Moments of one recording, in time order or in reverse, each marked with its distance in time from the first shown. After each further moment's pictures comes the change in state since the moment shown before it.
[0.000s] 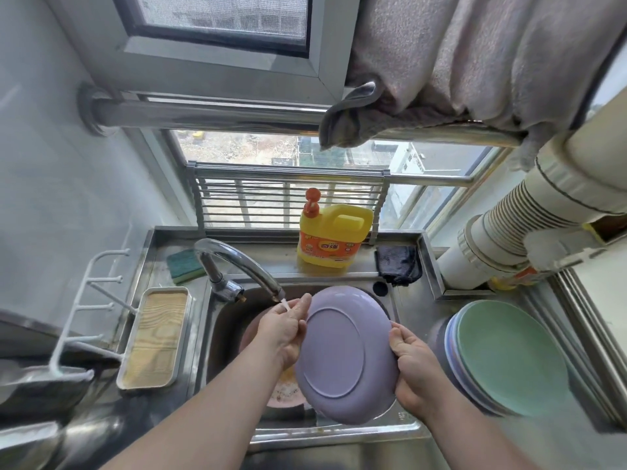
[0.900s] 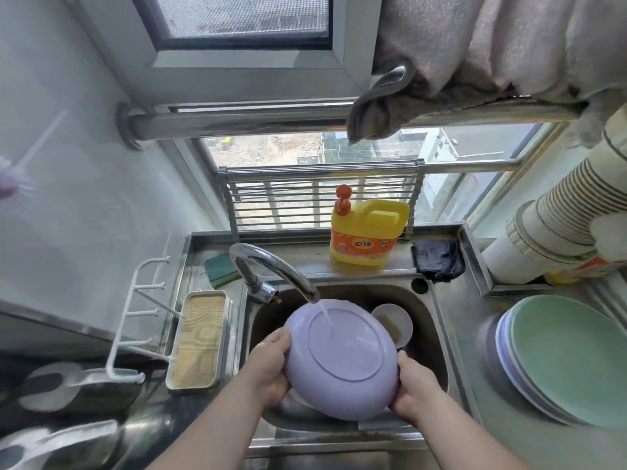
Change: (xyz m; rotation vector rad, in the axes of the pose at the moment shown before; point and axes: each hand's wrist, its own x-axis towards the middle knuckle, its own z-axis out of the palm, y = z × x) left_hand 0.000 0.014 -0.109 0.257 -0.072 -0.020; right_hand 0.042 0.078 0.028 0.108 0.186 0.382
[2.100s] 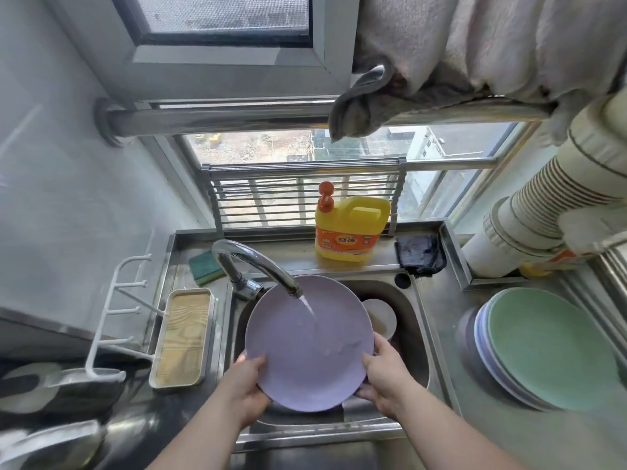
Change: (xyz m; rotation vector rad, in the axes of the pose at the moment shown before) left_hand -0.002 -0.028 -0.023 -0.289 0.060 -0.092; right_hand -0.035 -0.001 0.011 -0.365 -0.199 -0.188
